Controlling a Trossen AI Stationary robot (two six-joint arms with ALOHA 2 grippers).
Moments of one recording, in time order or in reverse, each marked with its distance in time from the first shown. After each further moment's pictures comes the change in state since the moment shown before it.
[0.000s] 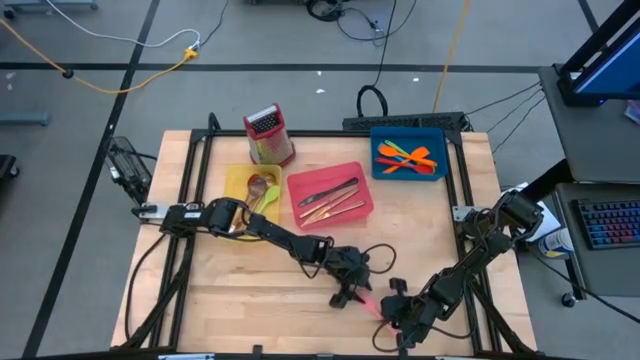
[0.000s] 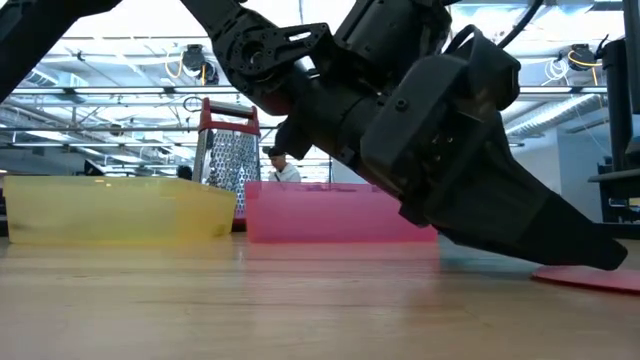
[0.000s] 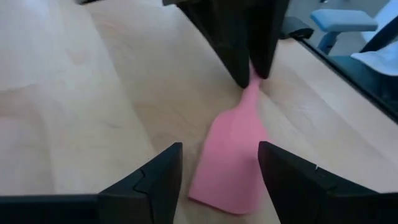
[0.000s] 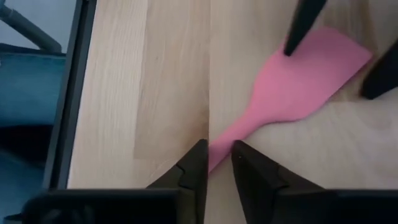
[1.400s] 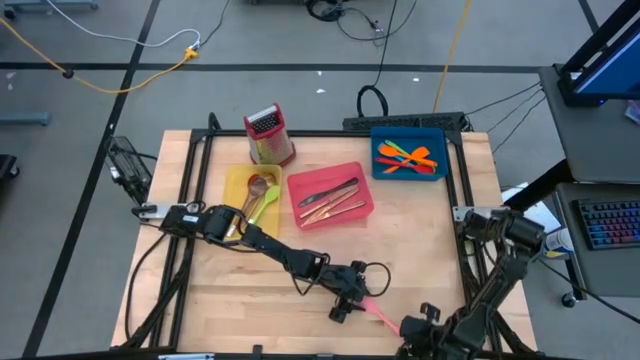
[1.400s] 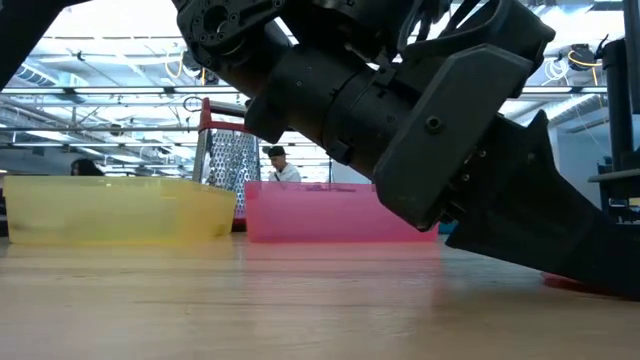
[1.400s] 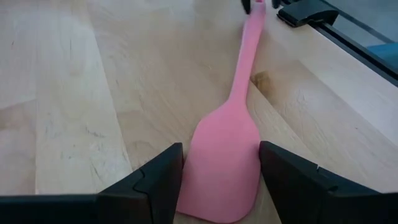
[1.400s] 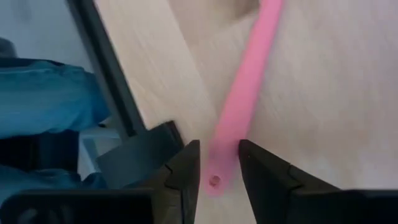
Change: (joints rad) left arm -0.085 -0.008 -0.003 0.023 -0.289 0.067; right arm 0.250 0.116 0.420 -0.471 -0.079 0.707
